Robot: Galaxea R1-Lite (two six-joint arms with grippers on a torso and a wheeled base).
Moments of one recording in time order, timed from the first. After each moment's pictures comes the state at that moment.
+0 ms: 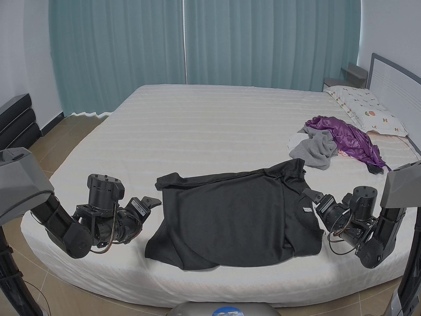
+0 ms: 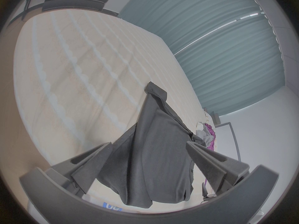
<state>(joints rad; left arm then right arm) -0.34 1.98 -0.59 -0.77 -0.02 -1.09 0.24 2.18 -0.32 -1.55 -0.02 0.95</state>
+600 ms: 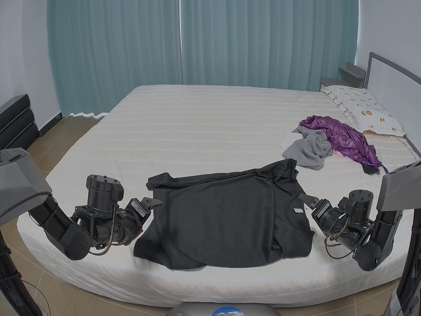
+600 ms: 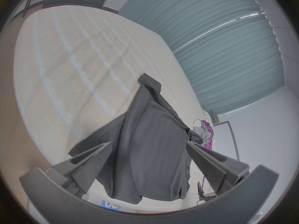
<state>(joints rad) -0.34 1.97 -0.57 -0.78 -0.03 -1.11 0.27 2.20 -0.31 -1.55 -0.01 0.96</state>
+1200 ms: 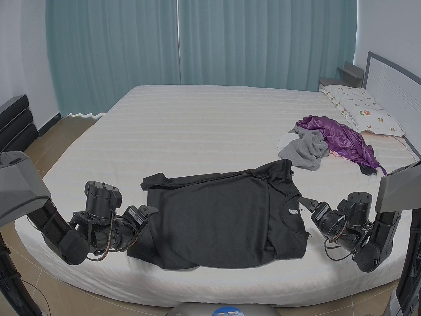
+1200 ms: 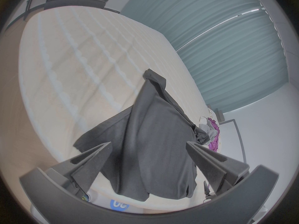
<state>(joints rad) -0.34 1.96 -0.52 -0.78 -0.01 -1.09 0.27 2.22 -0.30 -1.55 -0.02 0.95</state>
